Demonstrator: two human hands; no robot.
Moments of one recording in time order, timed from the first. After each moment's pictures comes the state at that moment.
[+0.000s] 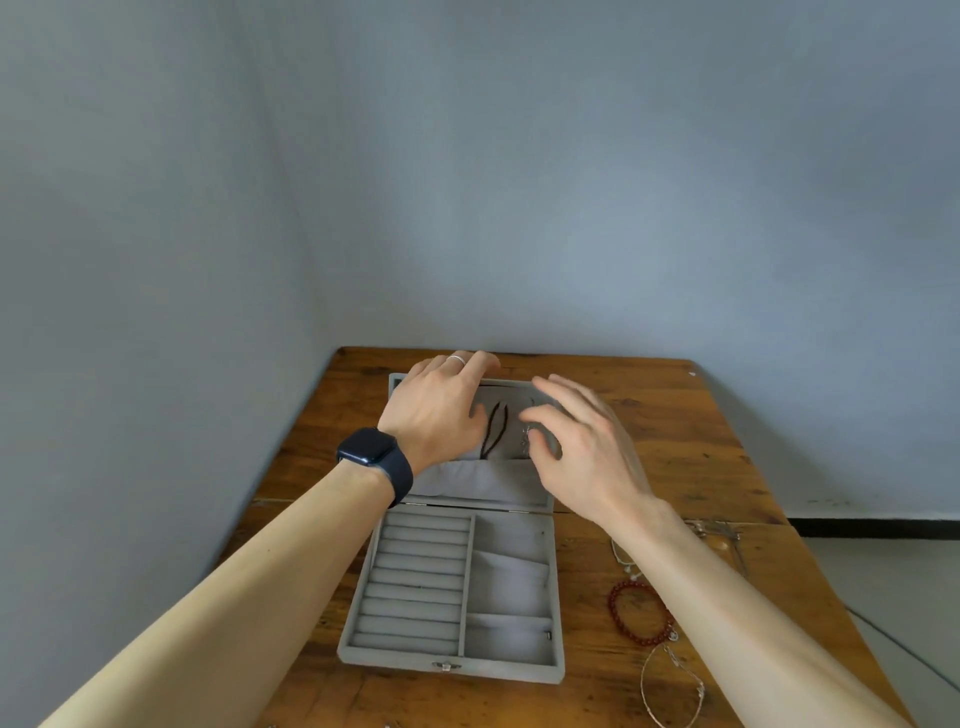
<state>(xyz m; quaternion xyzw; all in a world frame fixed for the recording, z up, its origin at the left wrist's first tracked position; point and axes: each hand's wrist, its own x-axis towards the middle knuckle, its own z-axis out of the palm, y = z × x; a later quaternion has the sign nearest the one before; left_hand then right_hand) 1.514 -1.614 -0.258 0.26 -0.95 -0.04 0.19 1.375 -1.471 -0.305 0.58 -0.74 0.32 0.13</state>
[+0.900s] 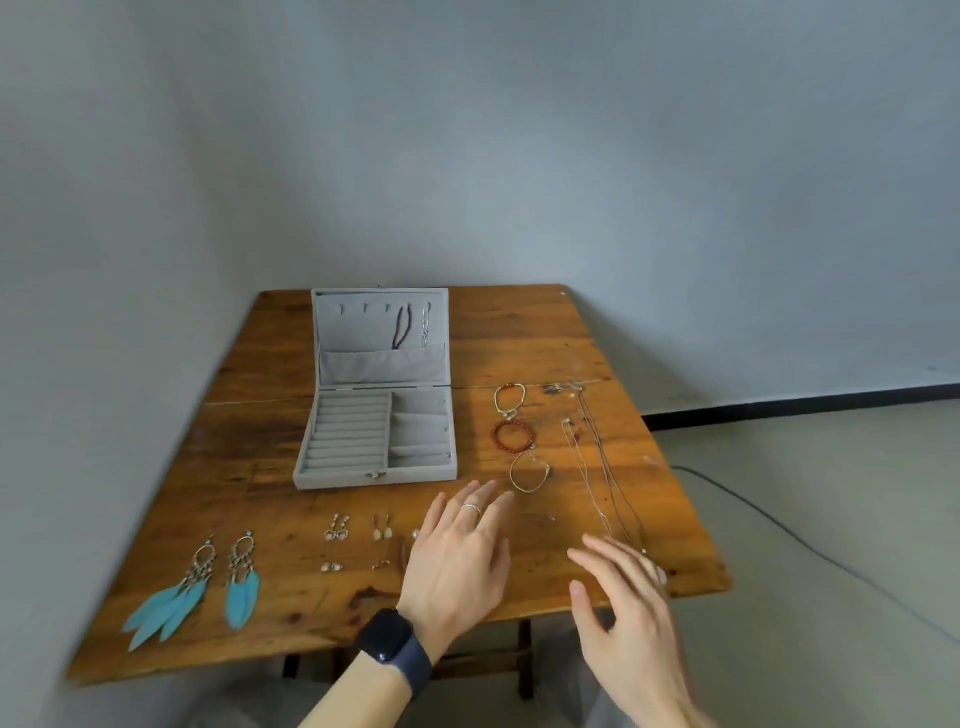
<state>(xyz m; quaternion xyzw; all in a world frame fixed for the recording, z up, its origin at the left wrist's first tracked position) 1.626 -1.325 -0.375 0.20 -0.97 -0.13 0.12 1.530 -1.135 -0.400 0.39 -0.85 0.34 0.08</state>
